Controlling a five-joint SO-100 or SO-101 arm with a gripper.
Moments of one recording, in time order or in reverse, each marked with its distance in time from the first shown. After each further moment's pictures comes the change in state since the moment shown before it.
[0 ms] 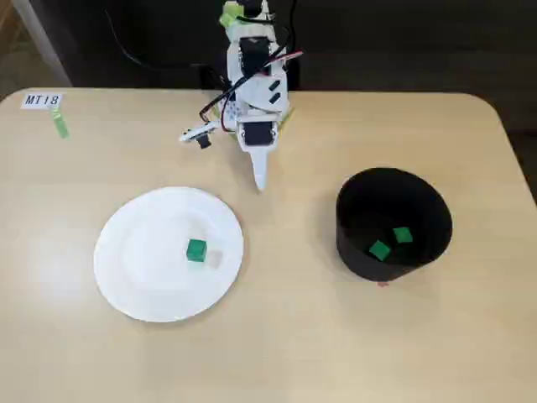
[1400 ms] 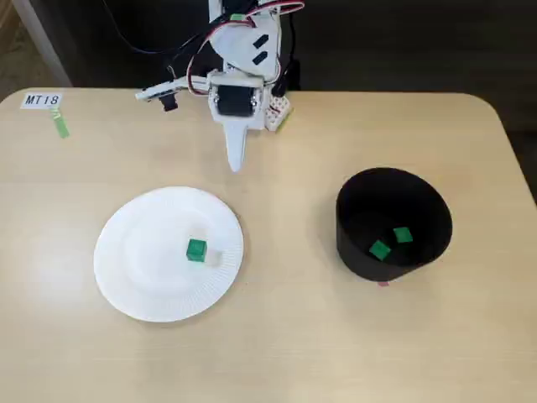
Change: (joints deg) arm 12.5 -56.2 -56.6 9.8 -9.9
